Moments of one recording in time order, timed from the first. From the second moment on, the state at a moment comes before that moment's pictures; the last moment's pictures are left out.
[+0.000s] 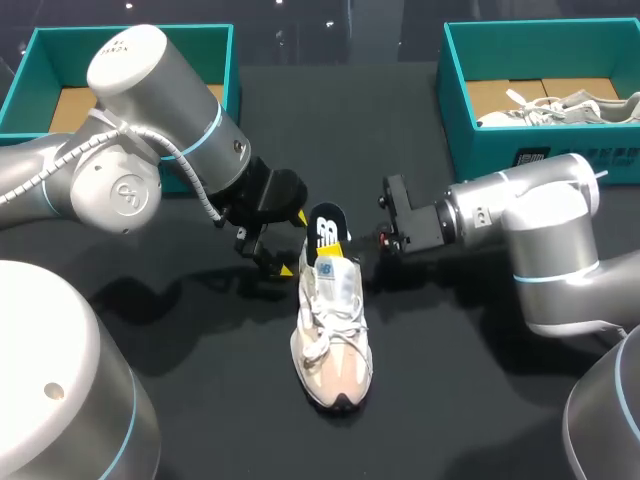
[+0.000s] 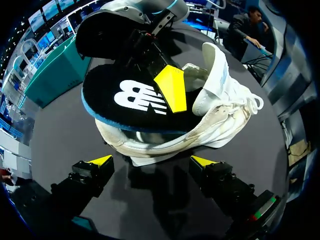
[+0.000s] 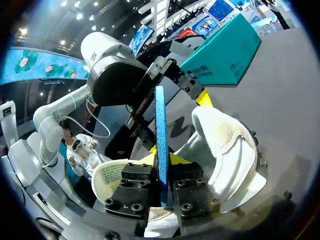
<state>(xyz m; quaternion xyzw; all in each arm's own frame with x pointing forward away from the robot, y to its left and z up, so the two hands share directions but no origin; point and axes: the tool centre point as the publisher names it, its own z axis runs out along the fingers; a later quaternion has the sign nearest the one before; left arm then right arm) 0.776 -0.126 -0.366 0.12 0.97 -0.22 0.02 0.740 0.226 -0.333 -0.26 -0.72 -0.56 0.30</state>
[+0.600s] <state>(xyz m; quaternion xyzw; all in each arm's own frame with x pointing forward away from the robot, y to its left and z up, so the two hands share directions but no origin) 0.776 -0.126 -0.366 0.12 0.97 -0.22 0.02 0.769 0.218 -0.310 -0.25 -0.72 -0.59 0.25</state>
